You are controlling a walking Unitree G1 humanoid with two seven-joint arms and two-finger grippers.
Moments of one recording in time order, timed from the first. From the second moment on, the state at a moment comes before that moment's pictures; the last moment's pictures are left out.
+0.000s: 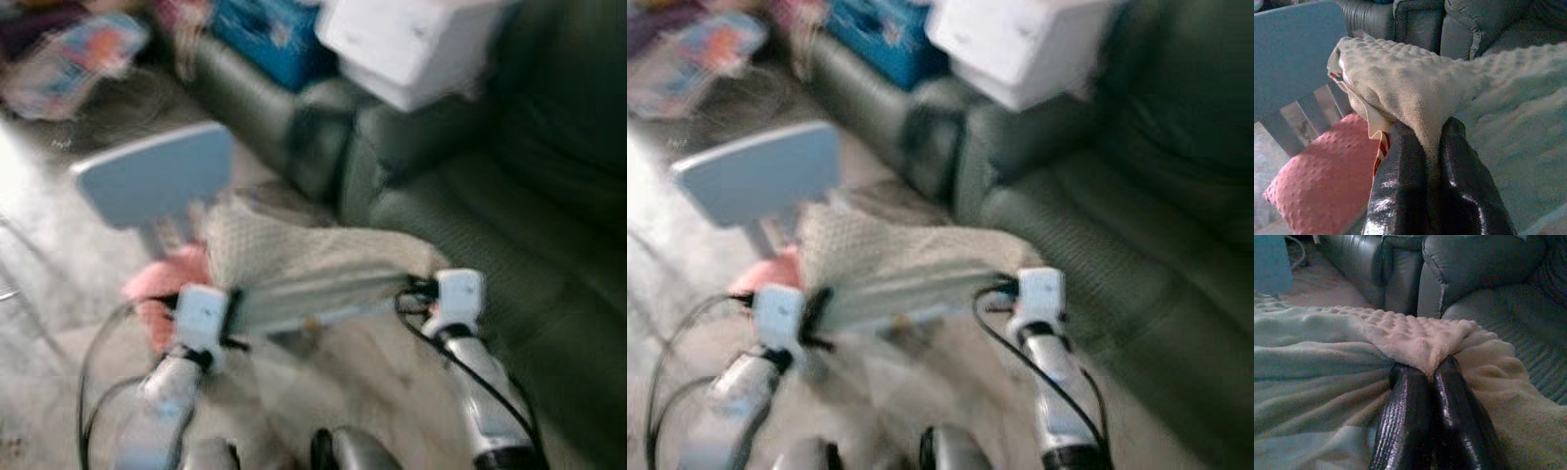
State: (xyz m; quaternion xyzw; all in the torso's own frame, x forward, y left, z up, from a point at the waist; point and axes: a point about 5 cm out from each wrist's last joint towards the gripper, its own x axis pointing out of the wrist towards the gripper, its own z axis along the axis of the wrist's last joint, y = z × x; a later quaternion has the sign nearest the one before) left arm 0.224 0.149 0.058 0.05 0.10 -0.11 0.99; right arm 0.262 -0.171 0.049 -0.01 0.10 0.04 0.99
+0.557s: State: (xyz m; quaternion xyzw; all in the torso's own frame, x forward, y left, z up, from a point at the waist) left arm 0.225 0.141 0.059 0.04 0.10 -0.12 0.99; right arm 0.262 -0.181 0.048 -0.02 0.11 0.03 0.99
